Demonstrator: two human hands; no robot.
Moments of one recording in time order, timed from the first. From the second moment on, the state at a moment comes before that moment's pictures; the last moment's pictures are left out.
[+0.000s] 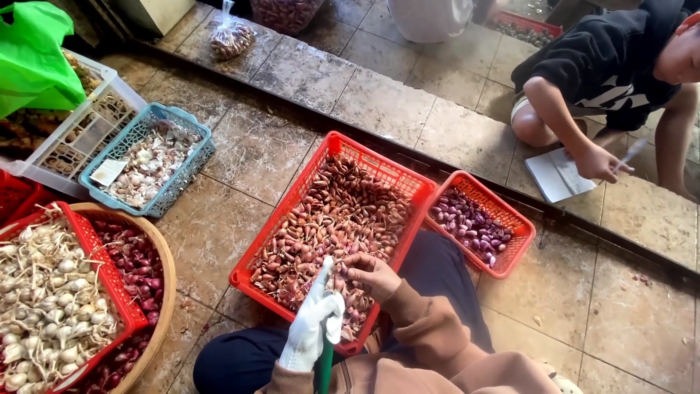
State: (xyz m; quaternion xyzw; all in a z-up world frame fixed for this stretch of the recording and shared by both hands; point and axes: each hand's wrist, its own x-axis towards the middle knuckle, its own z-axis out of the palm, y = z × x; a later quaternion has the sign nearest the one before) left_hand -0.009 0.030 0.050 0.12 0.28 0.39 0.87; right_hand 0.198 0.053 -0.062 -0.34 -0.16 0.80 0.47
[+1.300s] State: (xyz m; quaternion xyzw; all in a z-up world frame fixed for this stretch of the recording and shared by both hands) left_hand -0.012 0.021 0.048 0.11 0.29 0.40 0.86; right_hand 0.185 0.049 -0.050 -0.29 -0.16 0.80 0.49
